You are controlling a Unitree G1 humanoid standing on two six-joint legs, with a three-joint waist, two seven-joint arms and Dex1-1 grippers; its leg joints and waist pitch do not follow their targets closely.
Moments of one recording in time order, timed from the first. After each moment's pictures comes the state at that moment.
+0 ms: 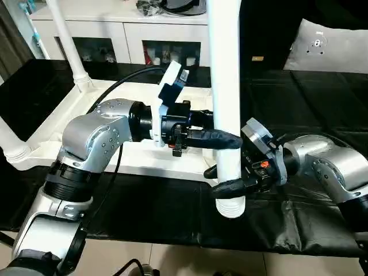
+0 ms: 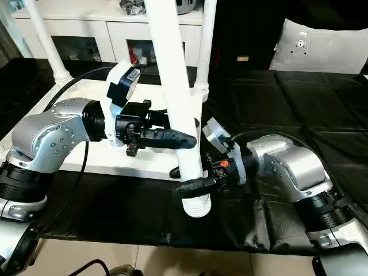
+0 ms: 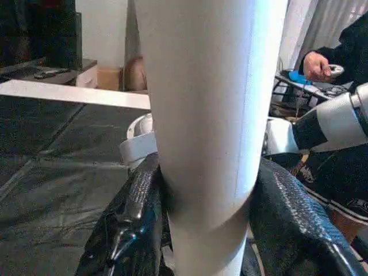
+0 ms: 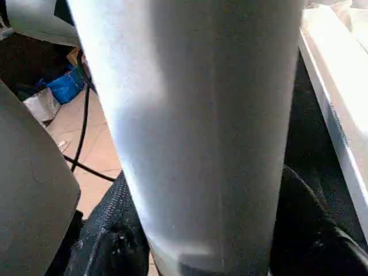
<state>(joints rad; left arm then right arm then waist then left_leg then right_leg) -0.76 0.38 -0.18 0.02 -0.67 0.70 -1.22 -0.56 -0.63 0.30 0.04 0.58 0.69 1.46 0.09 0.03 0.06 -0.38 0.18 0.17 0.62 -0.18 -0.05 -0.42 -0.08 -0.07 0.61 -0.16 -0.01</state>
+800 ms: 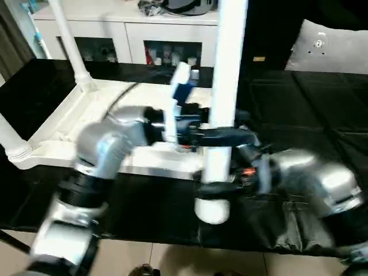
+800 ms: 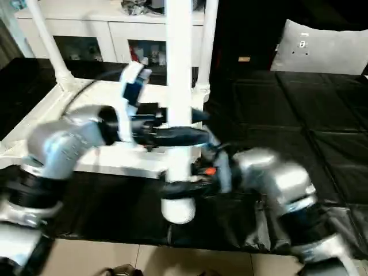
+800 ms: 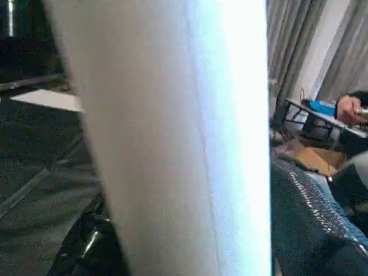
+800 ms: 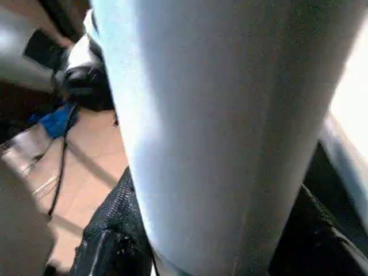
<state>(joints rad) -0.72 0.23 -0.13 -0.03 -0.69 0.73 -1.03 -0.46 -0.45 0.24 0.01 0.58 0.64 1.25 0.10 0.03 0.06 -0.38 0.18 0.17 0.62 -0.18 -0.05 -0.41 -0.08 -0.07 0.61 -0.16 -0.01</state>
